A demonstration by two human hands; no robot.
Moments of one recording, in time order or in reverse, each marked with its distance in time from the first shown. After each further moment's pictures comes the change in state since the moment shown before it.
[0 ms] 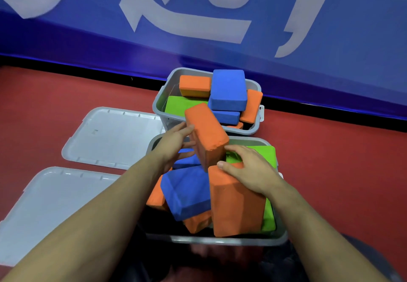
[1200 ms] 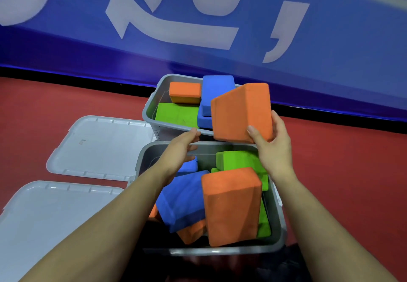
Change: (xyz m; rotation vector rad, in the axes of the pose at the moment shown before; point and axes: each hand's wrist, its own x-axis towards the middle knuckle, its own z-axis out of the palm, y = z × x) left_hand -0.015 0.010 0.032 0.162 -0.072 0.163; right_hand 0.022 0.019 -0.040 0.624 0.659 0.143
